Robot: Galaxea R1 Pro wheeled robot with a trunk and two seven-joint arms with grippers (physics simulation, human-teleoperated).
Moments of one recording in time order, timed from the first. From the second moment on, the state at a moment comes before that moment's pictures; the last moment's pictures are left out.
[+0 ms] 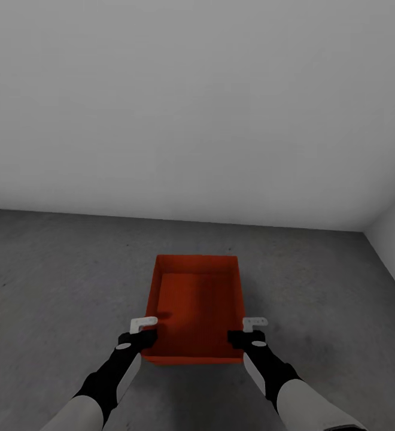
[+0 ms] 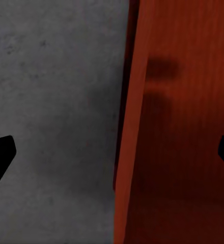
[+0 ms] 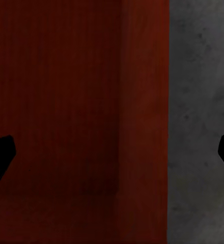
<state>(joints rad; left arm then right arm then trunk) -0.56 -0.07 -0.11 -0.58 0.16 0.17 0.22 -0.67 0.13 0.07 -0.36 -0.02 0.09 -0.18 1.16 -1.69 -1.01</state>
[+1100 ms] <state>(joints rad) -0.56 -0.08 -0.11 -0.58 0.17 0.18 0.22 -0.67 0.13 0.07 -0.36 -0.02 0.09 -0.18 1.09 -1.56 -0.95</state>
